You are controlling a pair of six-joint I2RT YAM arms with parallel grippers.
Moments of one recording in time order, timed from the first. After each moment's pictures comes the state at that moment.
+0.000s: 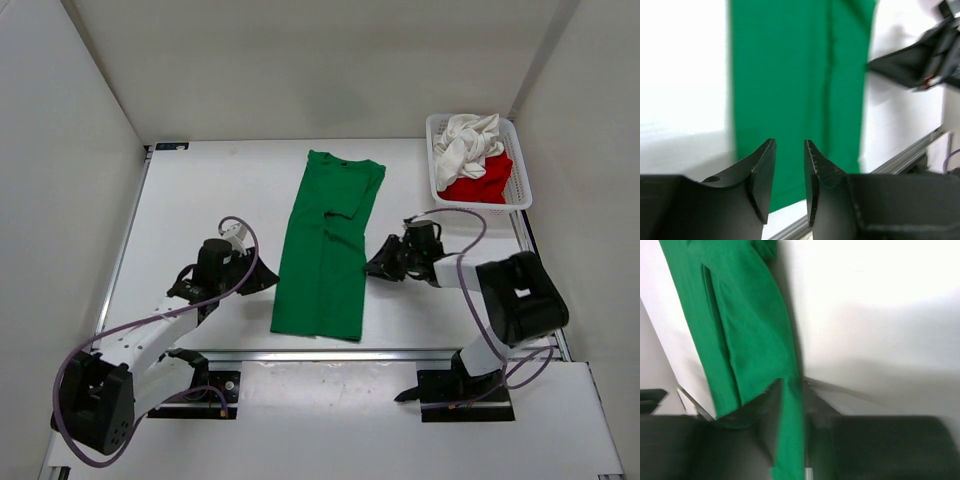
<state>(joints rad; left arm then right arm) -0.35 1.00 0.44 -0.06 0.30 -0.64 0.37 1.64 0.63 0.23 -0.41 0.85</state>
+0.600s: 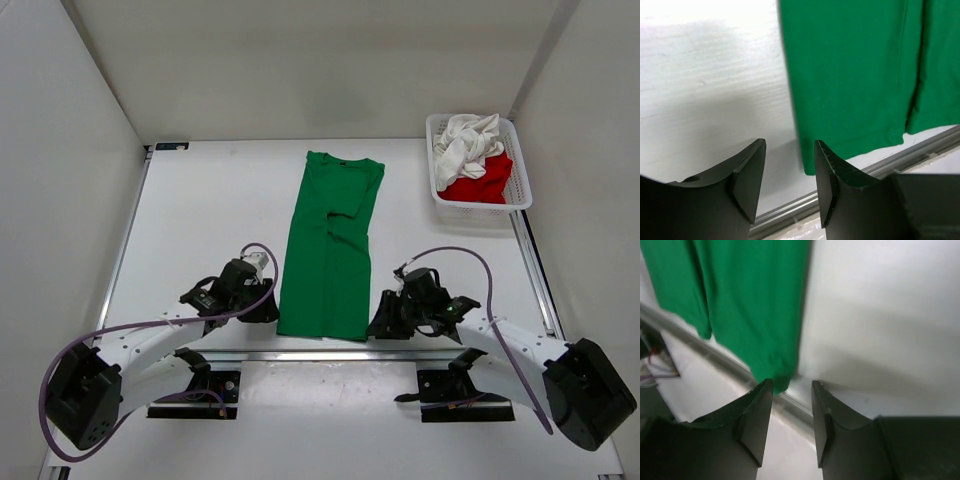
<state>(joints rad) -0.62 1.00 0.41 -0.33 0.09 -0.54 0.57 1.01 0.31 -0.22 -0.38 0.77</state>
